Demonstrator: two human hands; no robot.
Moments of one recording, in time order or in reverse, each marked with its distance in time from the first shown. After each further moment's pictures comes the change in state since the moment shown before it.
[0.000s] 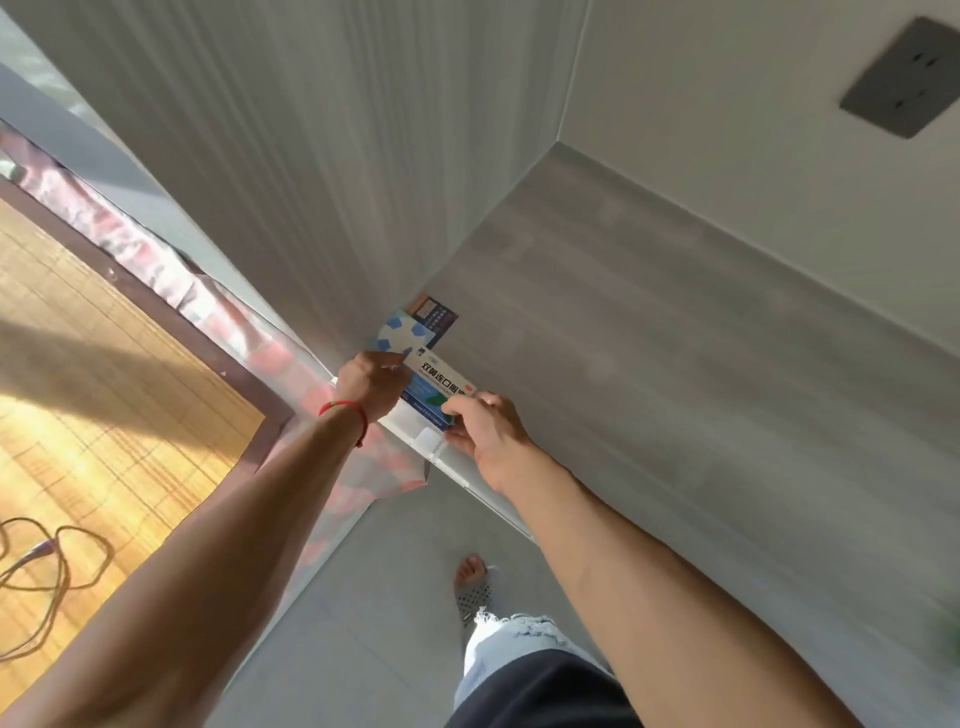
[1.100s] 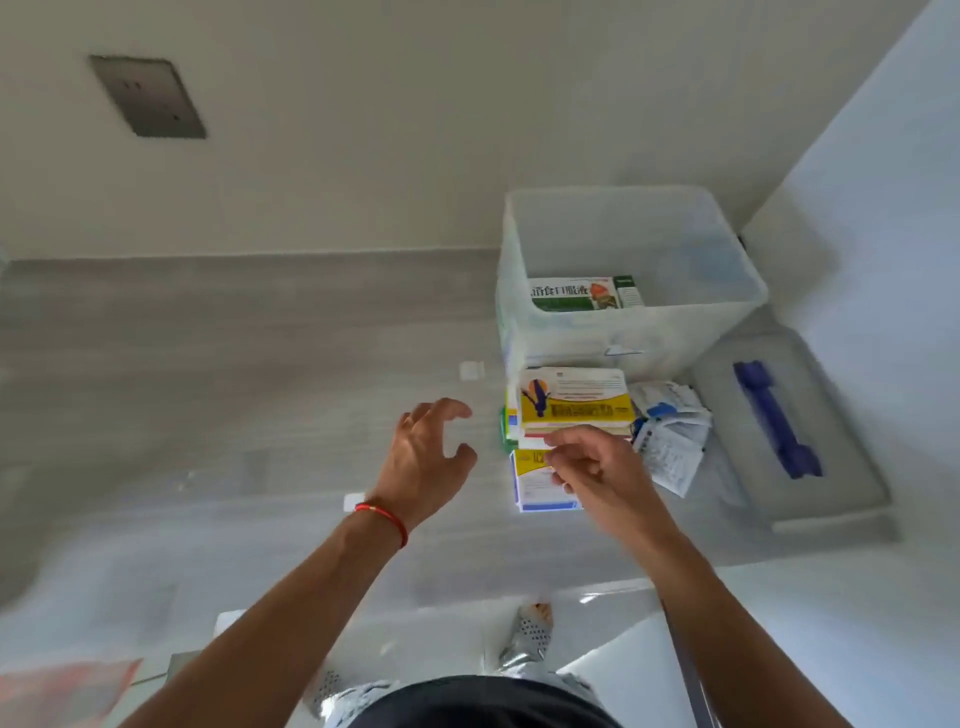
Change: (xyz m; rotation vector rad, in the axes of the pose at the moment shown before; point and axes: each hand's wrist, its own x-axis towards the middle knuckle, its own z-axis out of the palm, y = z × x) left_hand -0.355 0.184 0.433 0.362 -0.517 0.922; right_hand -0.299 0.140 -0.552 -0.163 0.727 -0.384
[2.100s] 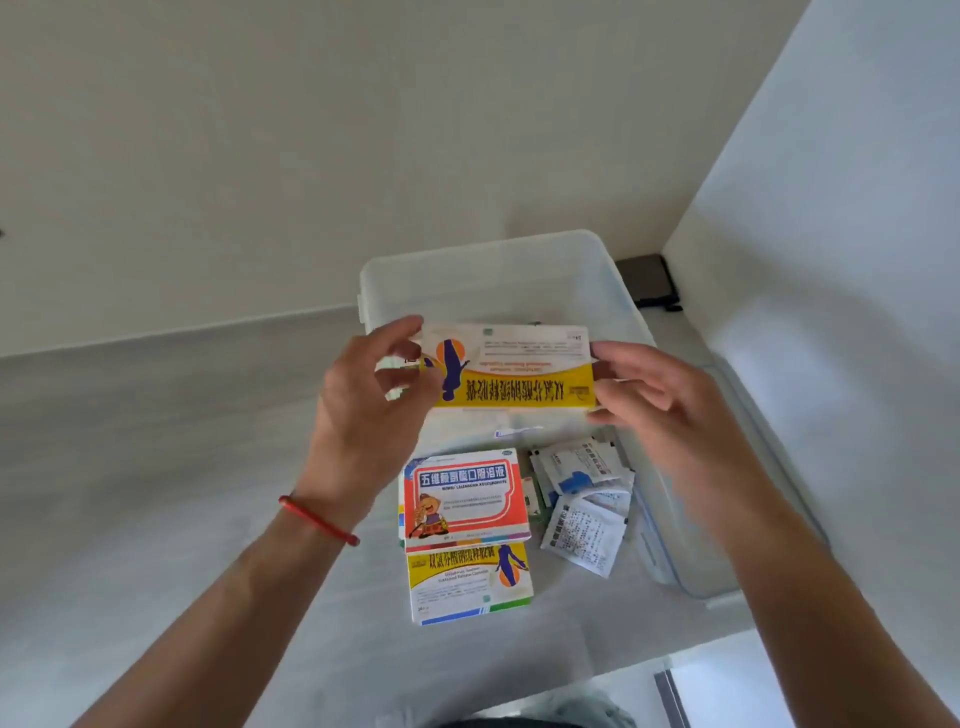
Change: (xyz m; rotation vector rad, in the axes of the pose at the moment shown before) left_hand 0.125 0.168 0.011 -0.477 0.159 0.018; right_hand 0.083 -0.056 -0.194 0.291 0.066 -0.252
